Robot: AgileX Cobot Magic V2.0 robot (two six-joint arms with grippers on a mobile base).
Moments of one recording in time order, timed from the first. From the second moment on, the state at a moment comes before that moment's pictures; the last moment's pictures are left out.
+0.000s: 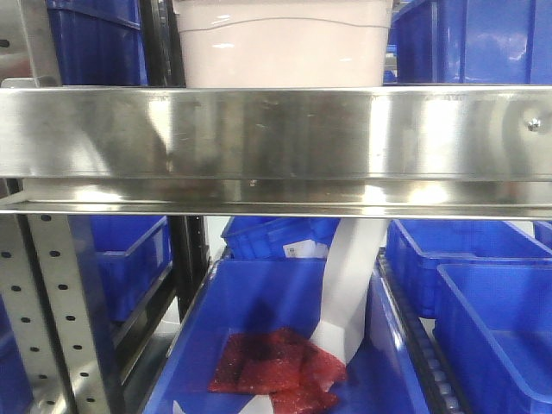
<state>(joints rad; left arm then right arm) 0.03 0.16 -0.38 -1.06 0.14 0.69 -0.09 0.20 -0.30 0.82 0.07 -0.66</state>
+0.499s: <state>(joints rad) 0.03 0.16 -0.38 -1.06 0.14 0.69 -0.09 0.20 -0.30 0.82 0.07 -0.66</state>
